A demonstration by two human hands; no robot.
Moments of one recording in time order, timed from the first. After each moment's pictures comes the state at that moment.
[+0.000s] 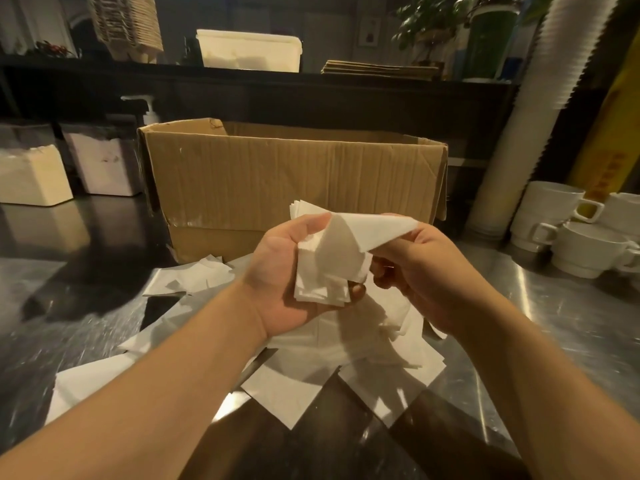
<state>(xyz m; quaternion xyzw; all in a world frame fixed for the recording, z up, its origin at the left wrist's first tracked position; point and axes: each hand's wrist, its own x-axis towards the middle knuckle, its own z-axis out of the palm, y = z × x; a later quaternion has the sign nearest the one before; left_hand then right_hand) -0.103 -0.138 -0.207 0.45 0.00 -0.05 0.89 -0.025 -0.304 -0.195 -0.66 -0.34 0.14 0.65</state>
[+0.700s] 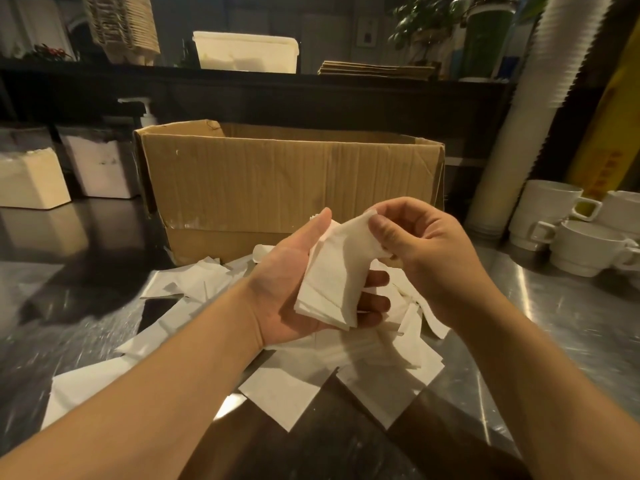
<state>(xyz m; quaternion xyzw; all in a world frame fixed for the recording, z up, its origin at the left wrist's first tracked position) -0.102 -0.138 -0.212 0.49 0.00 -0.14 0.86 -0.022 -0.304 -0.195 -0.67 -0.35 -0.01 0.65</state>
